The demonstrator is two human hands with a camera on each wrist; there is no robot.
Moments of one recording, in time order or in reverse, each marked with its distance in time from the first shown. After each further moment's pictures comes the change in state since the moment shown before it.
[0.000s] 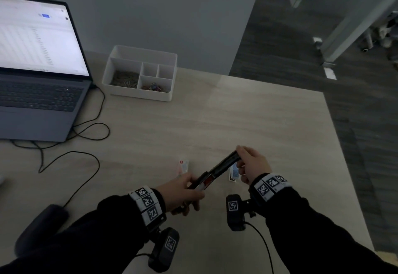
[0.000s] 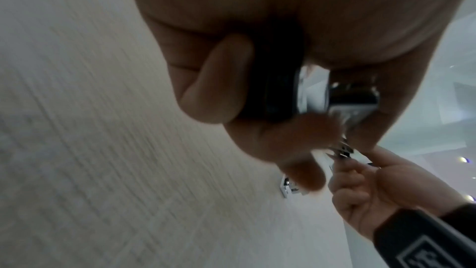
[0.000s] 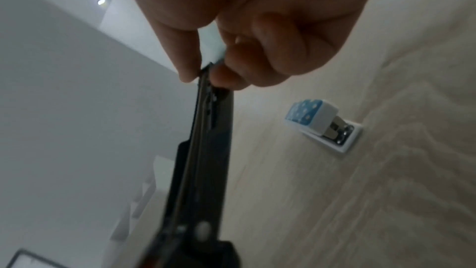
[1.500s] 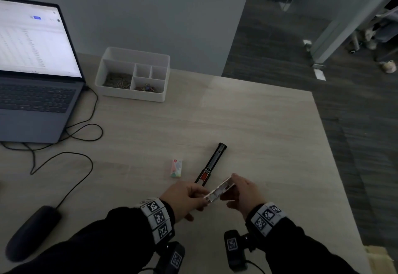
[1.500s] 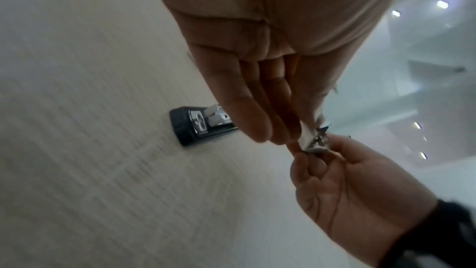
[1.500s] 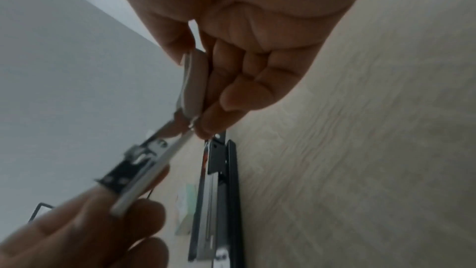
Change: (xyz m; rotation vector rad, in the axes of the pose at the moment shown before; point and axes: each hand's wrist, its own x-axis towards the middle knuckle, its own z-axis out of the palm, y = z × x) left_hand -0.001 -0.006 0.045 0.054 0.218 0.129; right_hand -0.049 0.060 -0.011 -0.011 -0.121 0.054
